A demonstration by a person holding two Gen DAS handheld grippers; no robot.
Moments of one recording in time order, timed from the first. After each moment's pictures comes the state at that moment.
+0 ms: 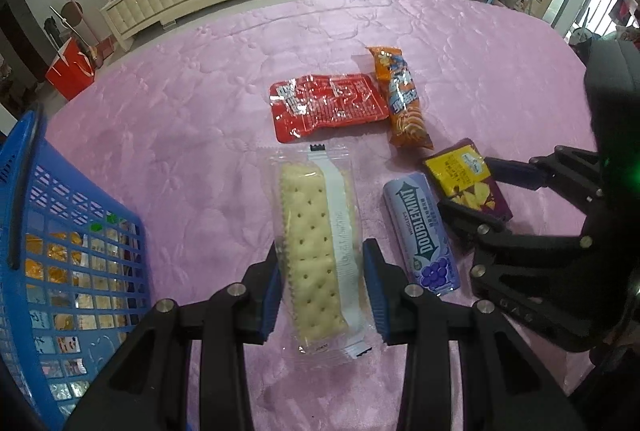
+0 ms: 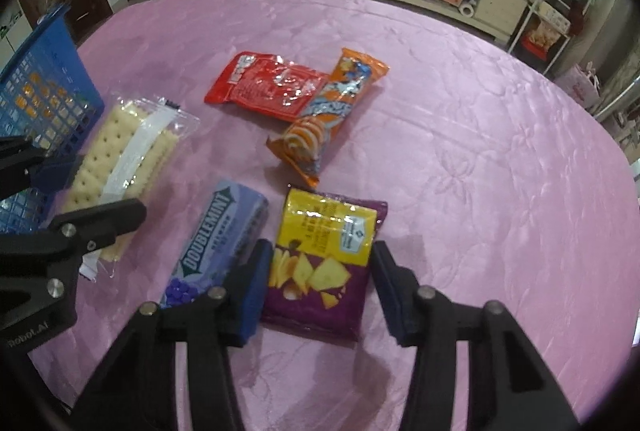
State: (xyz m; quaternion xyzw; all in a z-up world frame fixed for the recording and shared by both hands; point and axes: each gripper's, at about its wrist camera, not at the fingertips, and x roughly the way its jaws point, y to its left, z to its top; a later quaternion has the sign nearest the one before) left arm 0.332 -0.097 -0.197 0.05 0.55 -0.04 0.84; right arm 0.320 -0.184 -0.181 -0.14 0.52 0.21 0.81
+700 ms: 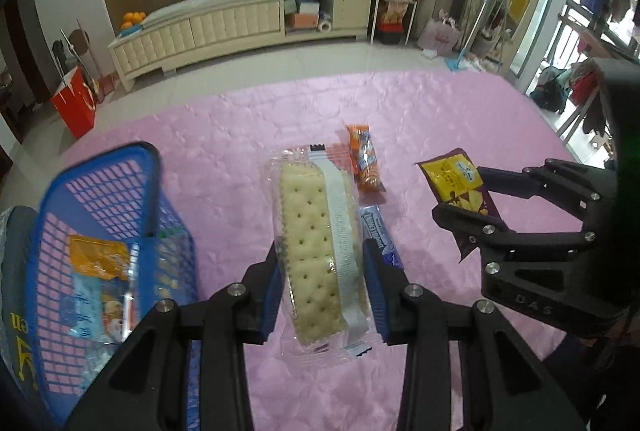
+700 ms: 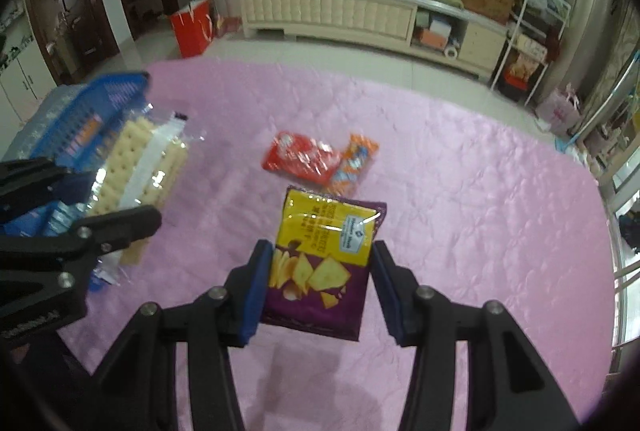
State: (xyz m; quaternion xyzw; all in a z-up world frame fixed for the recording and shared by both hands) left arm 0.261 -0.072 -0.095 0.02 0.45 -0.08 0.89; right arm 0.254 -0.183 -0.074 -0.11 0.45 0.21 0.86
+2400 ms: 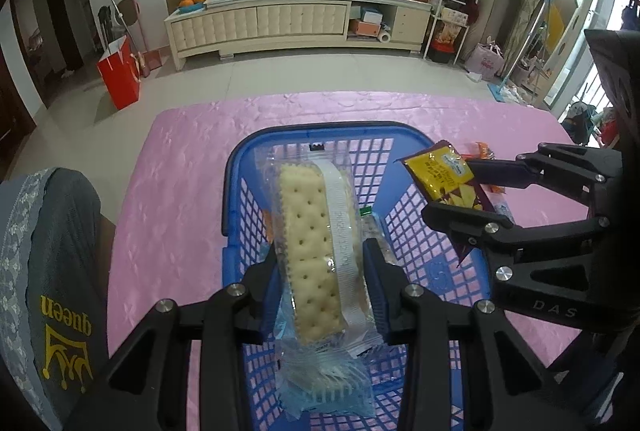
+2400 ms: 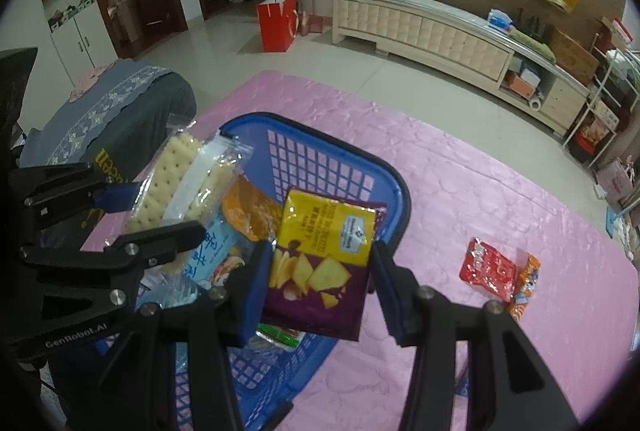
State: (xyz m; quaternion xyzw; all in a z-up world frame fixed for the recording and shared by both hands) left arm 0.234 0.143 -0.078 -0.02 0.46 -0.03 0.89; right arm 0.249 0.037 -0.060 -0.15 0.44 0.31 0.83
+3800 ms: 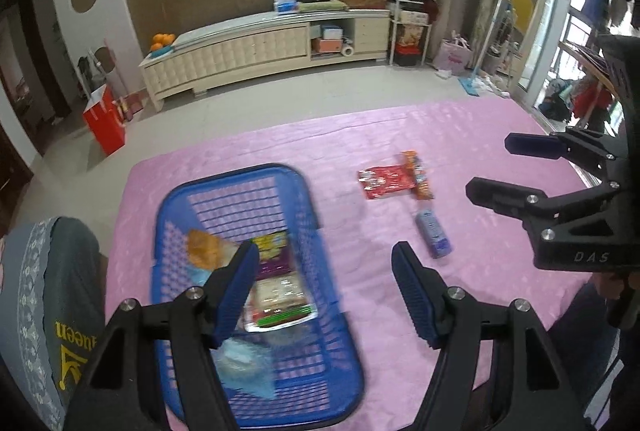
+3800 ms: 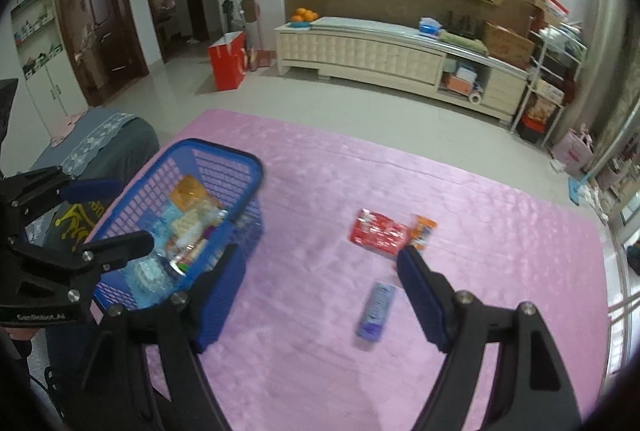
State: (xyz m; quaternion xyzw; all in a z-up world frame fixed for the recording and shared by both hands) left arm 0.209 0.016 -0.020 0.04 0.42 -0.06 0.90; right arm 0.227 -0.114 -0.005 -0.10 0.40 0.24 0.88
